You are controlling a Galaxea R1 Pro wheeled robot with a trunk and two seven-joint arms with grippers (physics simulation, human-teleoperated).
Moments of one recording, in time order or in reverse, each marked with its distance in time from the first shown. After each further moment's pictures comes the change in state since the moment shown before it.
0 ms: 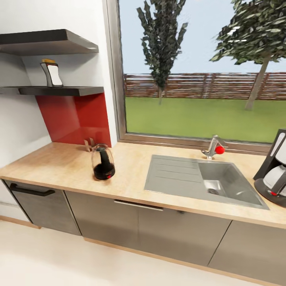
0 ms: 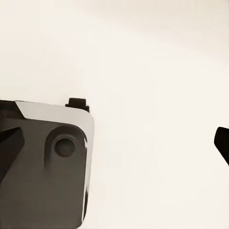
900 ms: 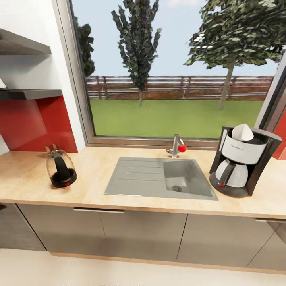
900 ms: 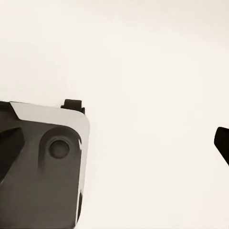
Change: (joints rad) left arm 0.002 -0.009 -0.012 0.007 0.003 0.001 -0.005; right arm -0.001 -0.011 -0.005 -0.001 0.021 0.009 0.007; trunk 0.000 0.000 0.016
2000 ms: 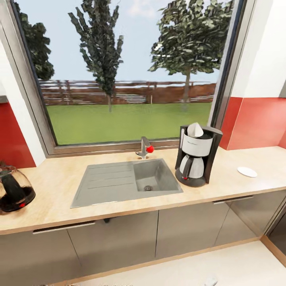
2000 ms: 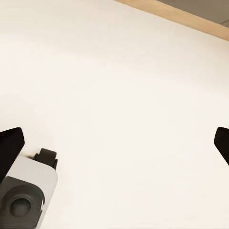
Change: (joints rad) left arm -0.005 -0.005 0.016 0.000 -0.094 0.002 -0.006; right arm -0.147 0.009 0.121 0.002 0.162 -0.001 0.040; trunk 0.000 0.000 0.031
